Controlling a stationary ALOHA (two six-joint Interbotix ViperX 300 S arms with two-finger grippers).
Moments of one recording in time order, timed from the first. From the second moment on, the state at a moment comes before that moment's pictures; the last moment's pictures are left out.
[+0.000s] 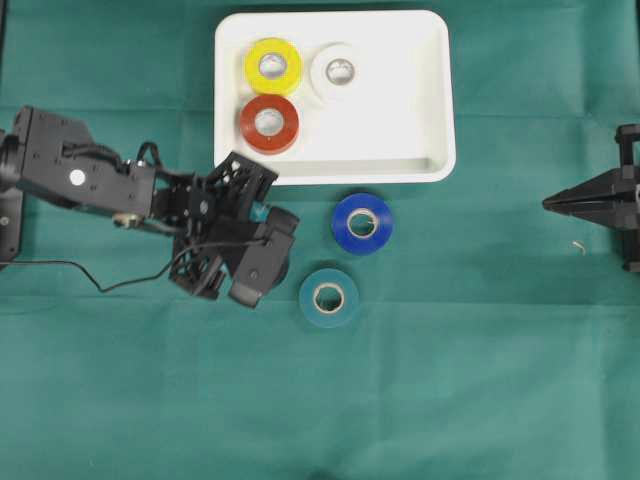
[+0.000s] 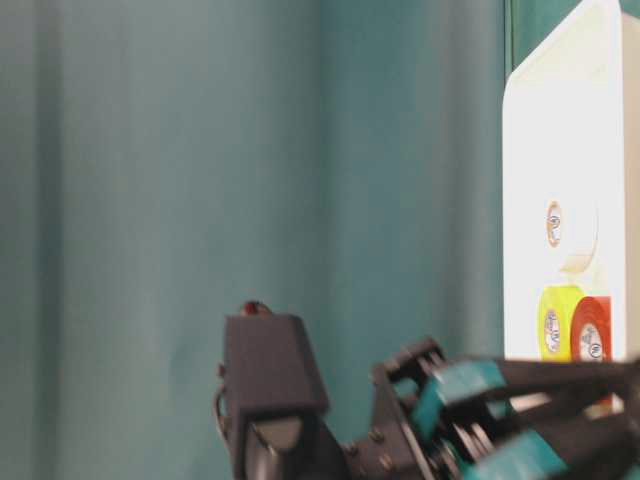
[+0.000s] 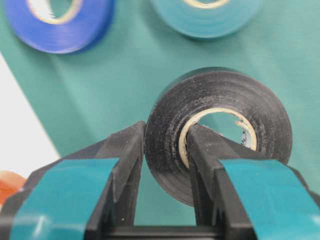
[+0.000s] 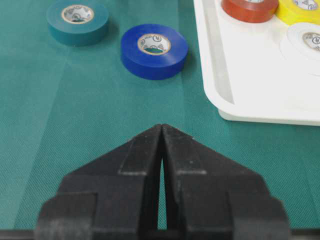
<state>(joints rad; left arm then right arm) -0.04 0.01 0.60 -0.02 0.35 0.51 -0.02 -1.17 1.57 -0.03 -0.11 0.09</state>
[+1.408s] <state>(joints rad) 0.27 0.25 0.33 -0.02 0.28 0.67 -0.02 -1.17 1.57 -0.03 -0.11 0.09</state>
